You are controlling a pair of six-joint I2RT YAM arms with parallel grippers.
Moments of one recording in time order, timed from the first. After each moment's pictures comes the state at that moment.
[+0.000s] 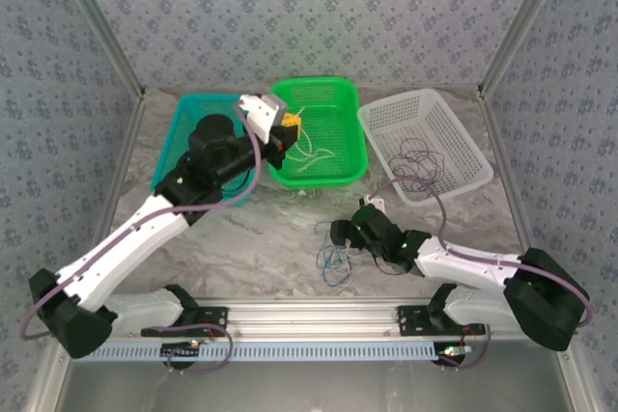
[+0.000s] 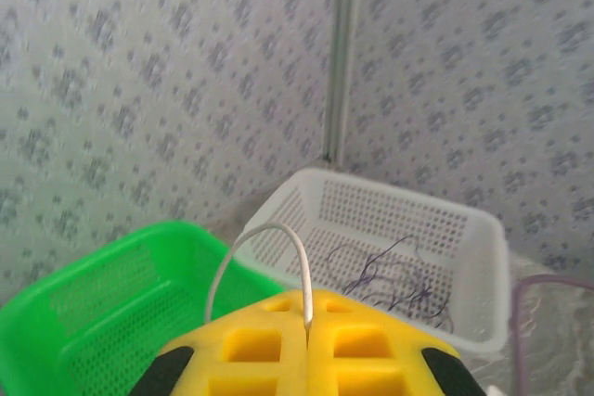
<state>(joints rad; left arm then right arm) -0.70 1.19 1.17 -0.08 0.12 -0.06 0.87 1.15 0.43 -0.12 0.24 0.78</state>
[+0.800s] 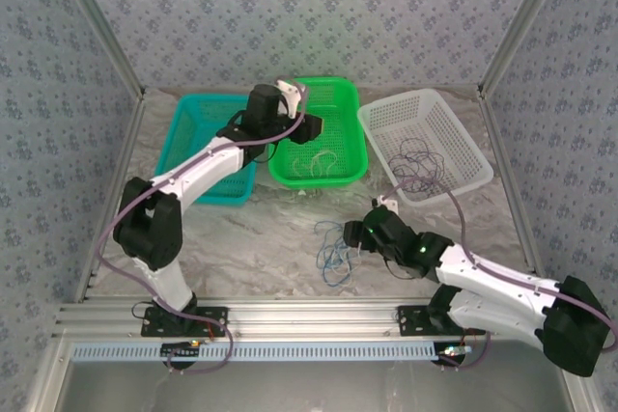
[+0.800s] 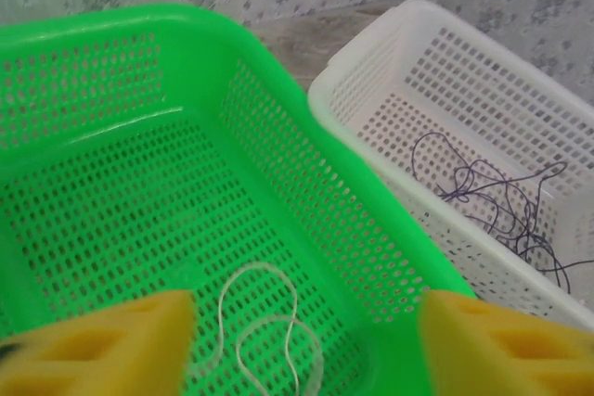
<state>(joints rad) -0.56 1.75 1.41 -0.16 0.23 -0.24 0.88 0.93 0.48 -0.39 0.25 0.84</state>
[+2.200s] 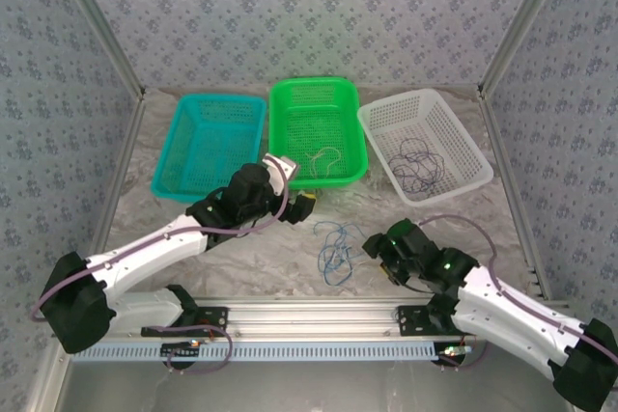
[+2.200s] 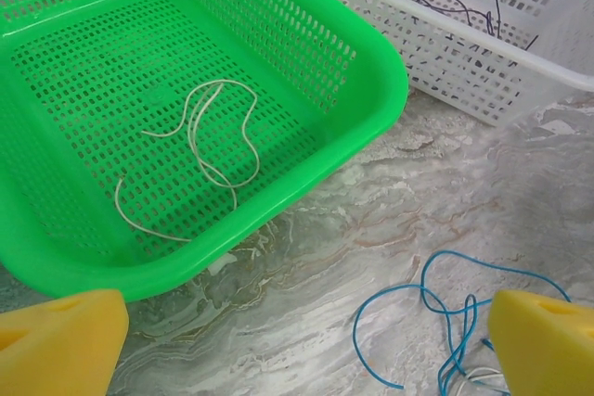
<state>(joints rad) -0.83 1.17 0.77 -0.13 -0.04 -0.17 0.79 0.65 0.34 -0.59 -0.04 1.50</state>
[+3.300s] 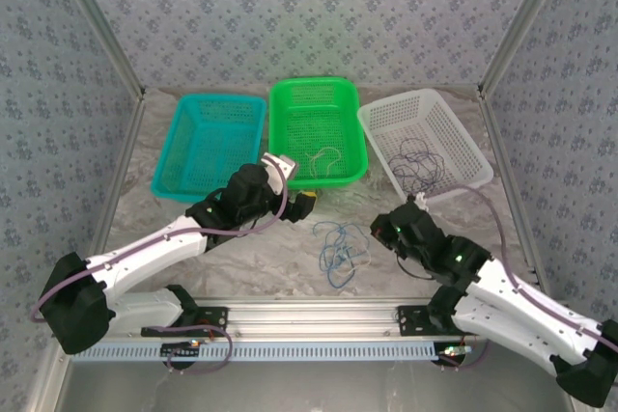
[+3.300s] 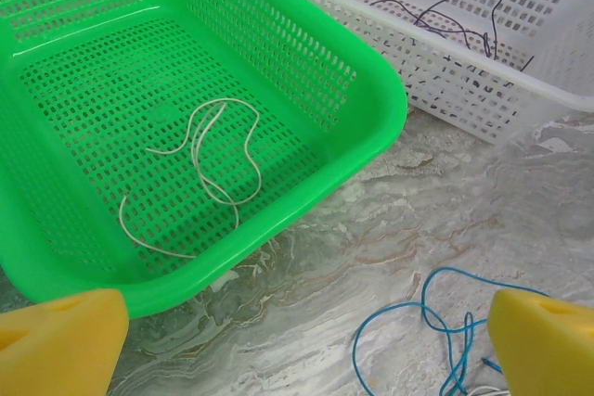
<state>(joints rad) -0.83 1.16 0.76 -0.08 -0.05 -0.17 0.85 0.68 0.60 -0.61 0.23 1.27</state>
